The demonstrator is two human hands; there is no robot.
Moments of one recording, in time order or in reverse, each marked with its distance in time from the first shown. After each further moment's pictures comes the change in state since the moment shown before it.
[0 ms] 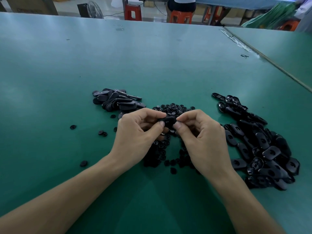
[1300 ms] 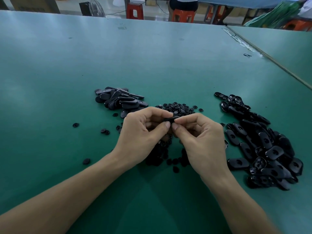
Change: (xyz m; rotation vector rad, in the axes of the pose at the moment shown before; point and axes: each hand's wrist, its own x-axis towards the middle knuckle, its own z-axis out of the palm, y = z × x) left_hand 0.001 0.005 0.001 0.073 -0.062 0.076; right_hand -0.004 0.002 0.012 0.217 0.033 0.113
